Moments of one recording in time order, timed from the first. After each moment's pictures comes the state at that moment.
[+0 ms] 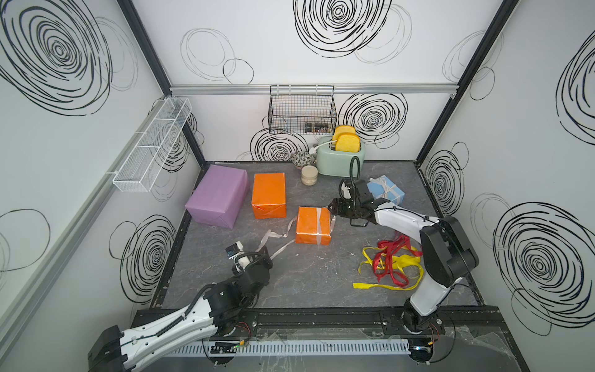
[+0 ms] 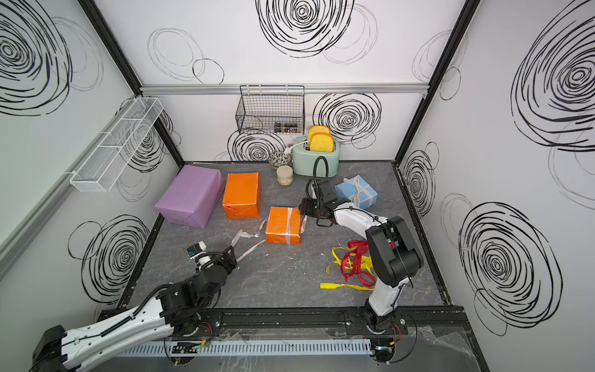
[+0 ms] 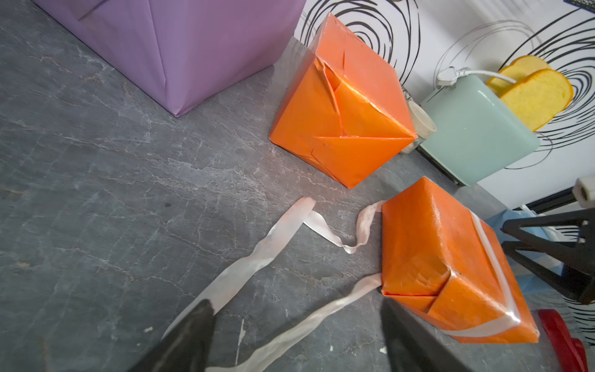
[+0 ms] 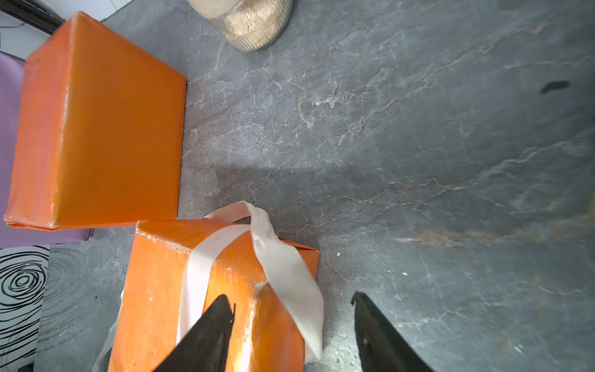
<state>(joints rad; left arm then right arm) -0.95 0.52 0.16 -0.32 -0.83 -1.15 0.48 1.71 1.09 -0.21 -0.16 0.56</state>
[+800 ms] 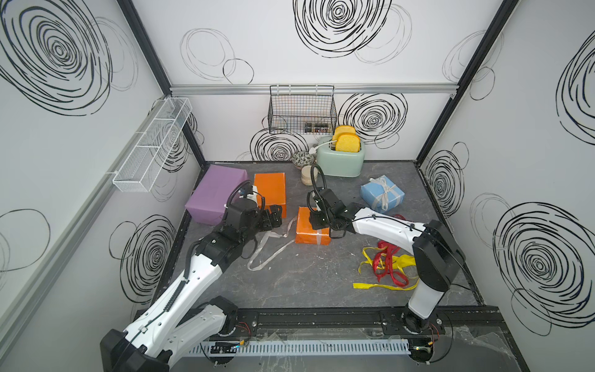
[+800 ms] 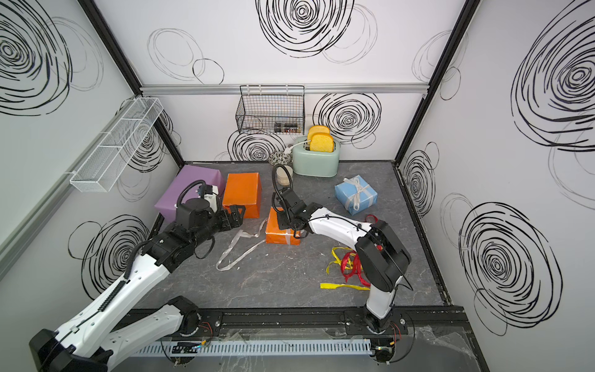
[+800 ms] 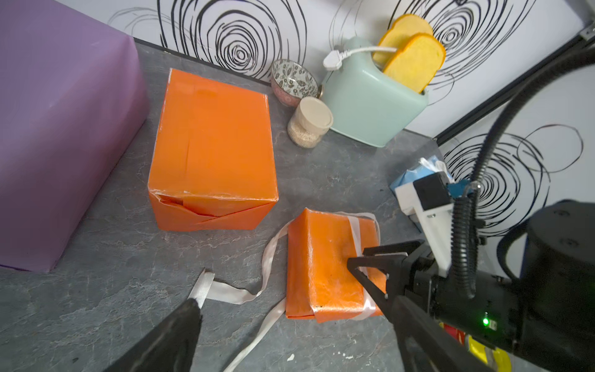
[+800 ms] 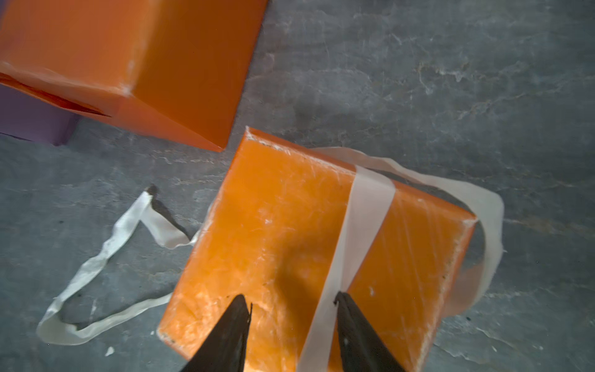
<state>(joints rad) -0.45 0.94 0.83 -0.46 -0.06 -0.55 0.79 1.78 1.26 -0.43 0.12 0.49</state>
